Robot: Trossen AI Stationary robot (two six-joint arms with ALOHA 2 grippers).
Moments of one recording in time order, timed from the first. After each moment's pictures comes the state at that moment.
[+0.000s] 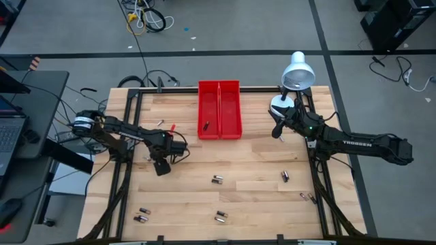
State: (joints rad) left arm -0.02 1.51 0.70 -0.97 0.05 -0.41; right arm -0.40 0.60 0.11 0.36 0.32 -0.07
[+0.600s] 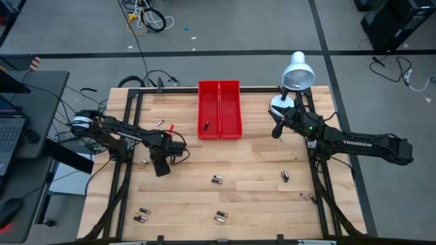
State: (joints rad) left arm -0.02 1.51 0.70 -0.93 0.07 -0.40; right arm -0.40 0.60 0.11 0.36 0.32 -0.08
